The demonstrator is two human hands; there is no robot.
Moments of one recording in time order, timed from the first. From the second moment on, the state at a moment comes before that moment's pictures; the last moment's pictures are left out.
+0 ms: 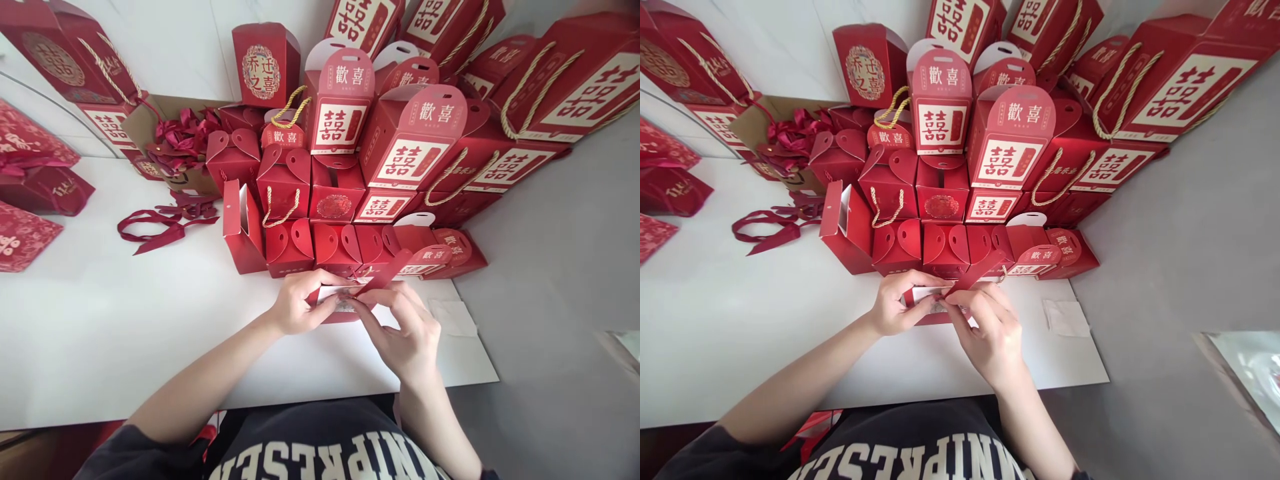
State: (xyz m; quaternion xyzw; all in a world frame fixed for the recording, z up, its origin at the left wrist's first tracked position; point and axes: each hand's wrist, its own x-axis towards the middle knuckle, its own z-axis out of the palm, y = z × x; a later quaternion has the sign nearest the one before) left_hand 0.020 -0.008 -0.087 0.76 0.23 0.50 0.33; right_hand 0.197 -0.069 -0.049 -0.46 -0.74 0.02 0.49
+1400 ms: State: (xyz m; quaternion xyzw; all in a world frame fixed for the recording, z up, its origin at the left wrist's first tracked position) left_hand 0.017 -0.011 -0.090 0.77 0.24 0.49 0.34; right_hand 0.203 -0.069 -0.051 -0.44 -0.78 -0.06 0.44
